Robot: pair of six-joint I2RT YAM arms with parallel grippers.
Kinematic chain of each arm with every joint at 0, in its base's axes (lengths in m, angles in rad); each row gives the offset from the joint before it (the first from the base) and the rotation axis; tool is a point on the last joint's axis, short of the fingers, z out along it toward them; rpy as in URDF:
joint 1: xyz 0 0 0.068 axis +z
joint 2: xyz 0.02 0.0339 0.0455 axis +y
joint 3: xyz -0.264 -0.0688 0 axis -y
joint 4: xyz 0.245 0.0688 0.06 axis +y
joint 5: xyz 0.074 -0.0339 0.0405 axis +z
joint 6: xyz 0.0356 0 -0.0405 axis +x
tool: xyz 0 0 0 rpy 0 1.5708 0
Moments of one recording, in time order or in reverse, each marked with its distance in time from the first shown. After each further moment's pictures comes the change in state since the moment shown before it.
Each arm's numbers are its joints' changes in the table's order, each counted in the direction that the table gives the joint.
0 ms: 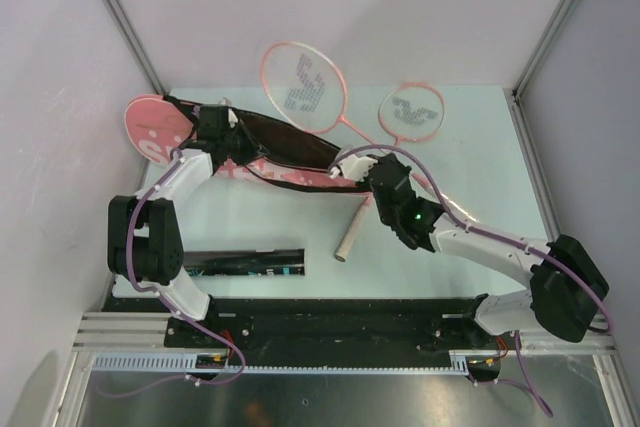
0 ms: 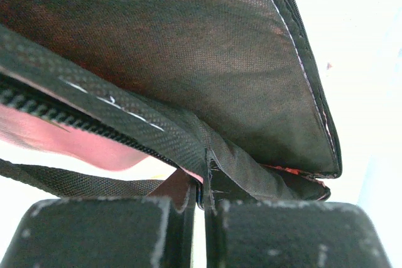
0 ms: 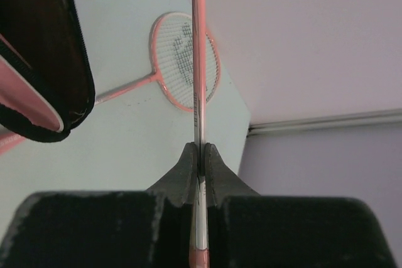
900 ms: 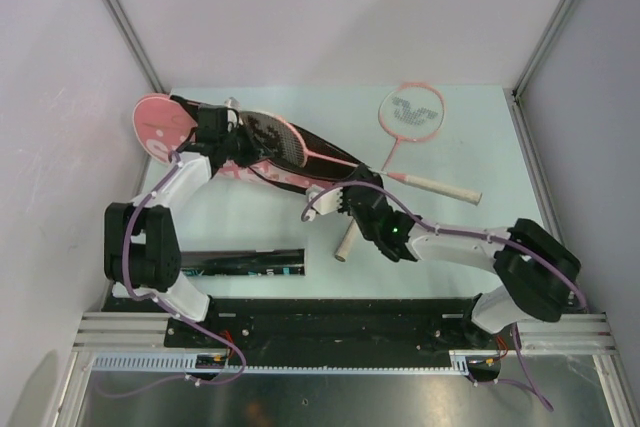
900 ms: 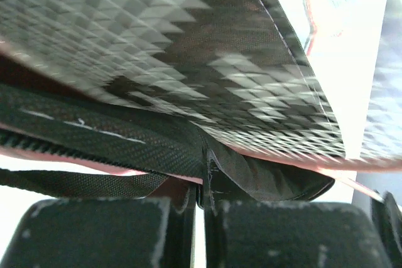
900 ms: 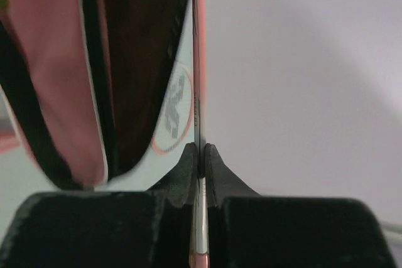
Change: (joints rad) left arm -0.005 -0.033 -0.010 0.006 -0.089 0.072; right arm 0.126 0.135 -0.064 -0.196 0.064 -0.456
